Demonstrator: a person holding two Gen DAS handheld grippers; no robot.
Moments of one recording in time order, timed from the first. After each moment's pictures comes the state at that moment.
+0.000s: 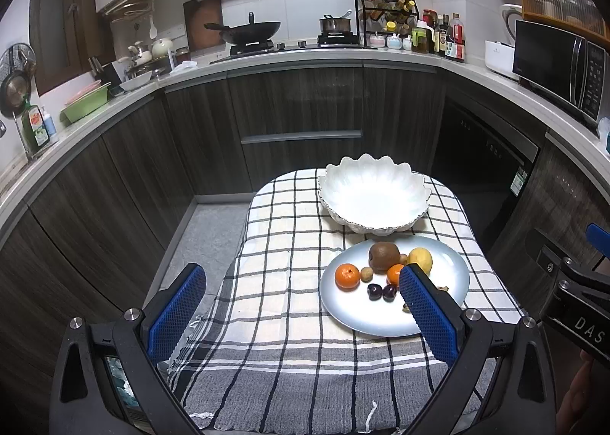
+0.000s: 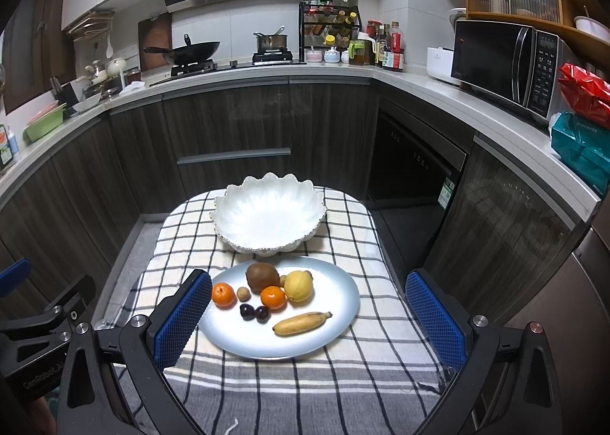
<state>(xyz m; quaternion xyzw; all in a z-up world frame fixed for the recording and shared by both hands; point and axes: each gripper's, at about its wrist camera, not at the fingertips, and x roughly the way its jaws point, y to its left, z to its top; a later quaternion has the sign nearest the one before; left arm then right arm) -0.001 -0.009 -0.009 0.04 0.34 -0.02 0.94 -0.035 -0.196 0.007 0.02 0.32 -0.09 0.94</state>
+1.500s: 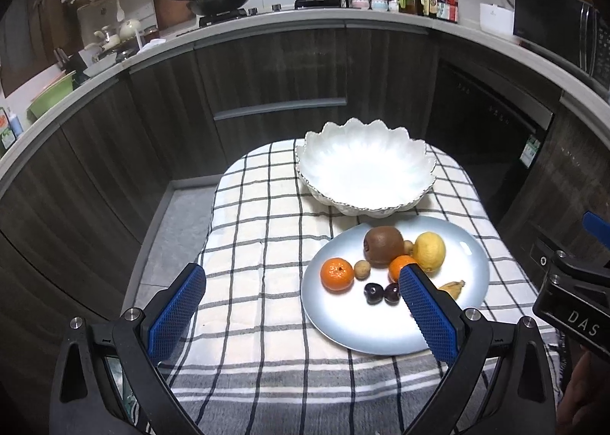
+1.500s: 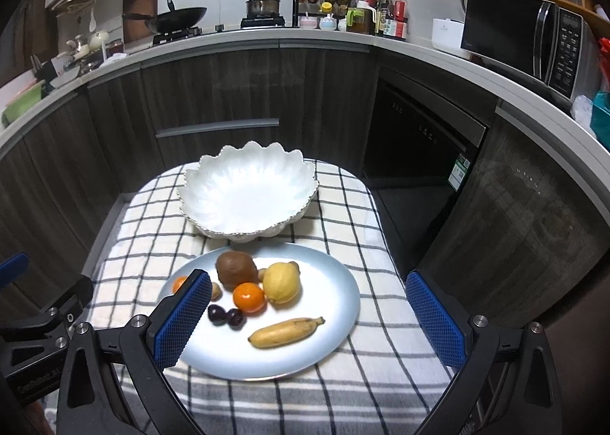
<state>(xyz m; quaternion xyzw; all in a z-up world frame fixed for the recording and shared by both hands) 0.084 -0.036 -0.087 0.07 0.39 -0.05 0.92 0.049 -0.217 -0.078 0.01 0.37 -0.11 0.92</state>
